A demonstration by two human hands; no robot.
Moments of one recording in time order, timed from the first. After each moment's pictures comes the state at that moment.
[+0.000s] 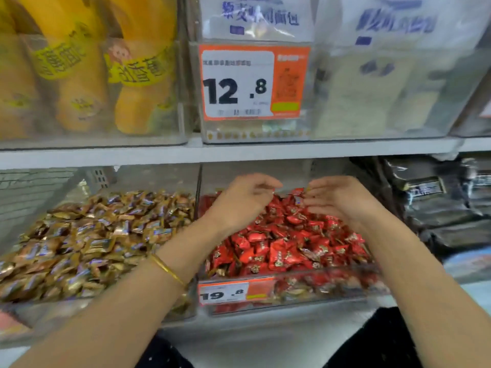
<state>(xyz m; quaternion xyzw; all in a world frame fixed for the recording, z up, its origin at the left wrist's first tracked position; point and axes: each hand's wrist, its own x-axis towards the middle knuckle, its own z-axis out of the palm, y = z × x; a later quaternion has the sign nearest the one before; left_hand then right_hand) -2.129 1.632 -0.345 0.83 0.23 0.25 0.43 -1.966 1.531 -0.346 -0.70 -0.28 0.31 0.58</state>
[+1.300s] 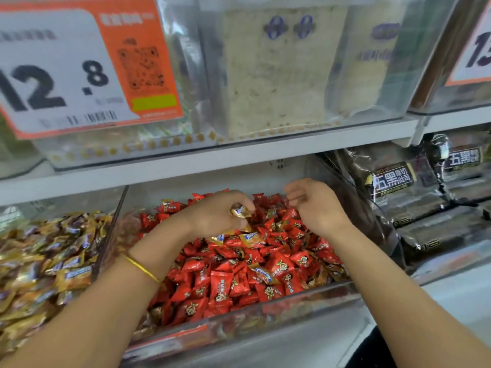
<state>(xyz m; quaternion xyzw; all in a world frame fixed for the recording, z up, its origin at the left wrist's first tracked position) -2.048 1.664 -0.372 0.91 0.23 0.00 0.34 -1.895 1.537 -0.398 -0.79 -0.38 0.13 0.47</state>
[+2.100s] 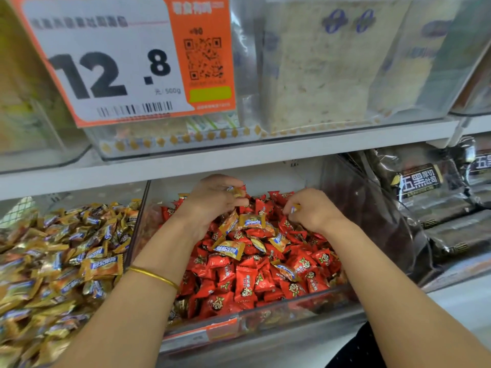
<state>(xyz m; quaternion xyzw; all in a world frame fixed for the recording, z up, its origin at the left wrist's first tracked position) -2.070 1.674 -0.368 0.67 0.36 0.22 0.61 -1.903 1.568 -0.403 -0.85 -0.48 0.11 0.18</state>
